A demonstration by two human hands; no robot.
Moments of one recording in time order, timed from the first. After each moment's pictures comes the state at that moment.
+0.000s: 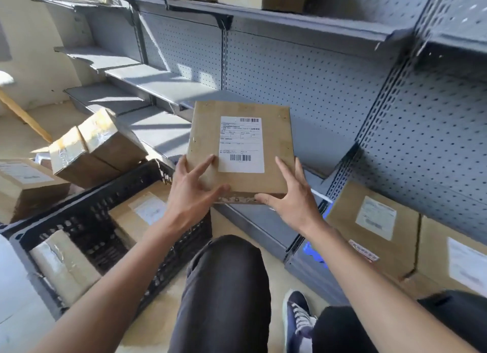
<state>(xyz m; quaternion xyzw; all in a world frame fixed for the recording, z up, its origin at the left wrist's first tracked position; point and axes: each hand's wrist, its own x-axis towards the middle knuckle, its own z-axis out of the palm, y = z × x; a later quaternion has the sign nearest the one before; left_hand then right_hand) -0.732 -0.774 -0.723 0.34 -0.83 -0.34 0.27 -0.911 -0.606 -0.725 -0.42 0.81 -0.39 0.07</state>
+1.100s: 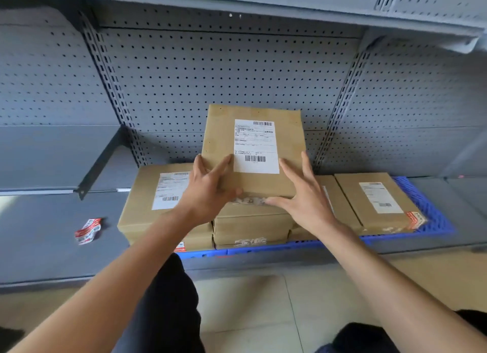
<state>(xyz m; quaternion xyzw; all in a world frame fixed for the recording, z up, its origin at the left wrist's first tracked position) -1.049 -0.400 -0.737 -0.06 -0.93 -0.36 0.01 -1.039 -0.157 -0.741 -0.07 0.94 -0.32 -0.08</state>
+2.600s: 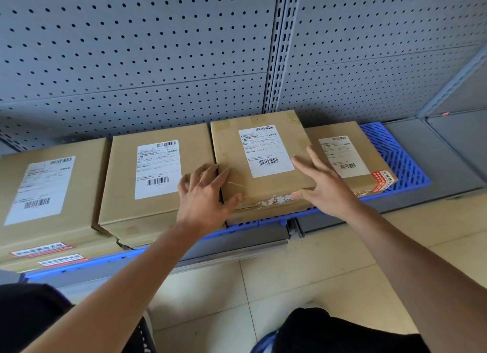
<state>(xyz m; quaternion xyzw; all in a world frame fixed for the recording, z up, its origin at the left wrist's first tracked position) -1.125 -0.190 -0.898 -0.12 -0.98 -0.15 0.02 -1.122 0.115 -0.889 -0.05 0.96 -0.28 0.07</state>
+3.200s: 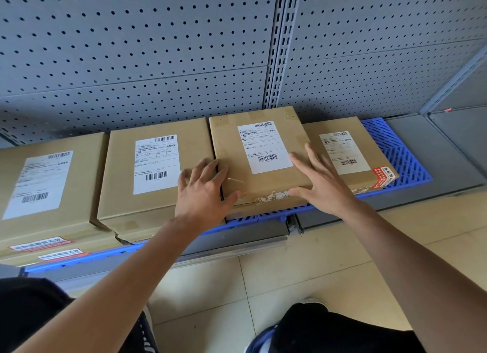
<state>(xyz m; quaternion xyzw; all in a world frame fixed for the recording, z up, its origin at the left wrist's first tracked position) -1.126 -0.189 -0.900 -0.13 -0.99 -0.10 0.01 -1.125 0.114 -0.901 -0.07 0.98 -0.16 0.08</state>
